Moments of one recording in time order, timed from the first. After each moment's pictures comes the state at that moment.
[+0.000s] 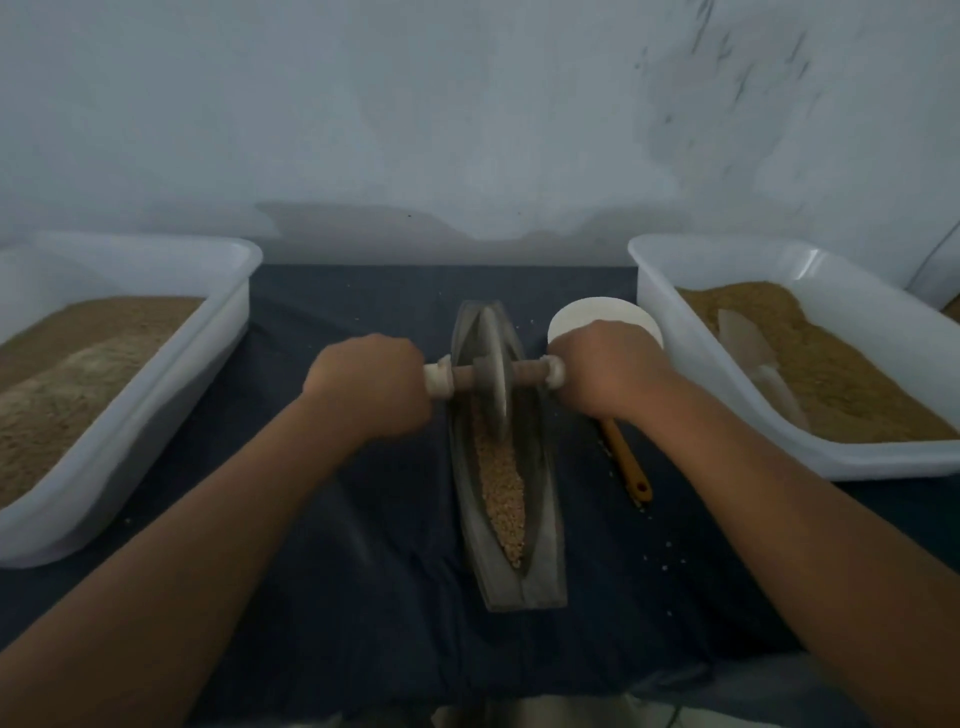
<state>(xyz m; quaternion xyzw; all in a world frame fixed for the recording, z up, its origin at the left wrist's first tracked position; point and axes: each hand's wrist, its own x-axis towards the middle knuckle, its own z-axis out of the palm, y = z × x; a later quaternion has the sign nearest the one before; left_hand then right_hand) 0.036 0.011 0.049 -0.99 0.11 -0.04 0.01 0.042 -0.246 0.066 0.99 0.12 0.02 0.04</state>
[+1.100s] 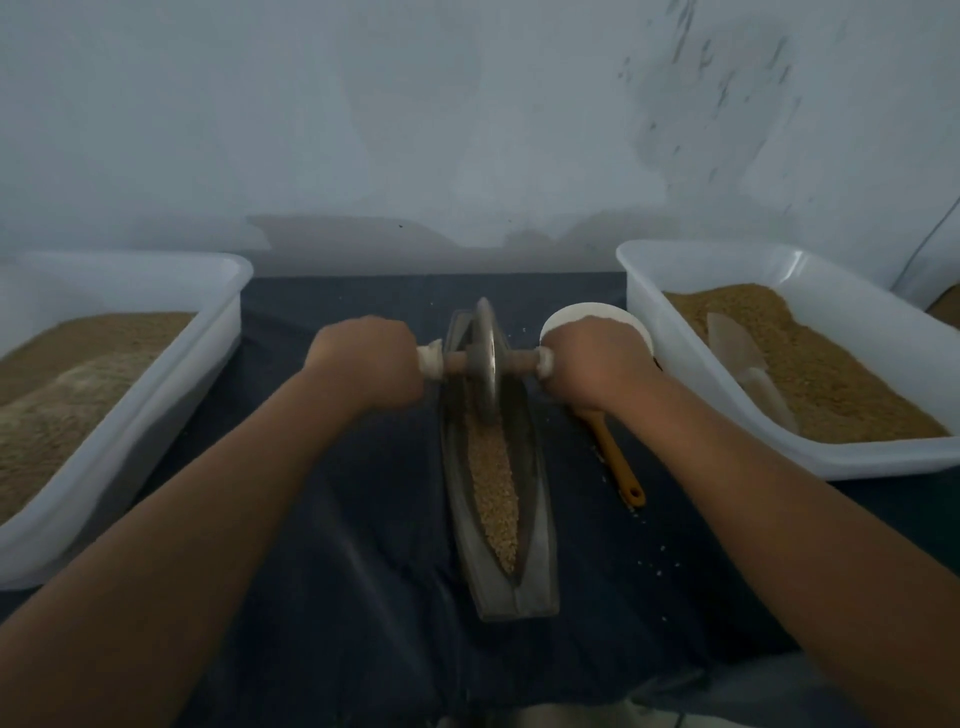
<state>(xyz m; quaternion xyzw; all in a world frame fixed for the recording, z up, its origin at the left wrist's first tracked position) 0.064 0.006 0.070 -0.99 0.12 -0.02 0.01 0.059 -0.244 0.065 1.00 0.08 0.03 0.03</state>
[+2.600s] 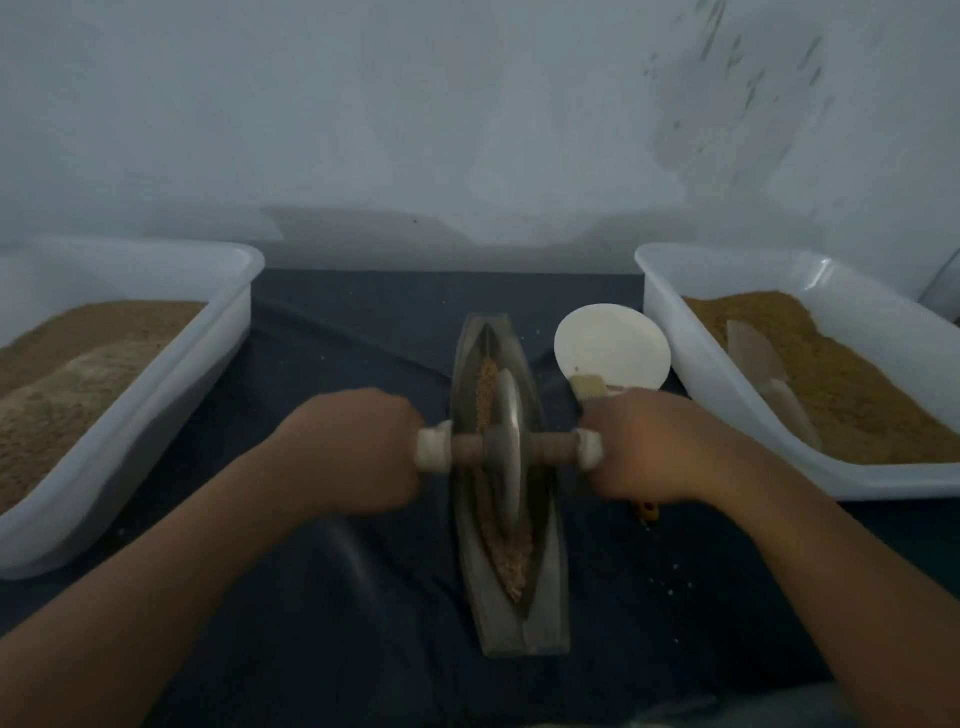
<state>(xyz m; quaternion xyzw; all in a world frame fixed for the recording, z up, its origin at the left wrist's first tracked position) -0.007 0.028 0.050 -0.98 0.19 0.06 0.03 -0.021 -0.266 0.074 0.98 0.14 -0.13 0.00</state>
